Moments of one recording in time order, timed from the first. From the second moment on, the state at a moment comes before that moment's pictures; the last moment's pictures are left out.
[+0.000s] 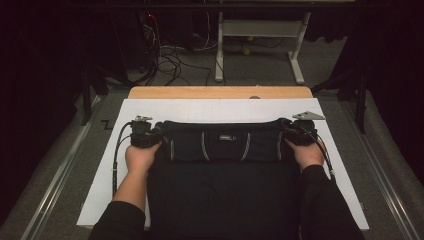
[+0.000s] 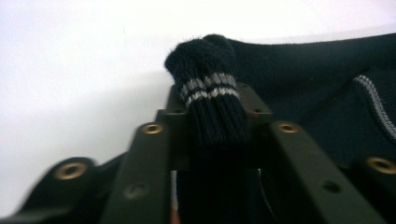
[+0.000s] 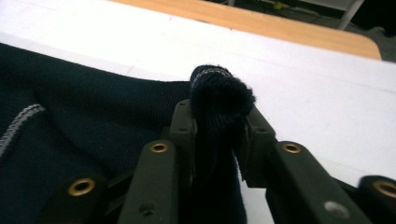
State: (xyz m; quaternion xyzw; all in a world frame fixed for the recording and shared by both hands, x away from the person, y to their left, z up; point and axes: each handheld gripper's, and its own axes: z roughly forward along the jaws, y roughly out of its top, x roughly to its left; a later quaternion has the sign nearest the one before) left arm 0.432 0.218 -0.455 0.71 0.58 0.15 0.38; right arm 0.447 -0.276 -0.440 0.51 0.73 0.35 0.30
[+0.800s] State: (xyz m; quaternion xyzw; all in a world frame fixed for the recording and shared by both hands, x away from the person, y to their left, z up) left arm 0.378 0.203 -0.457 0.74 0.51 0.11 0.43; right arm 0.386 -0.284 -0.440 0.48 0.73 0.41 0.26
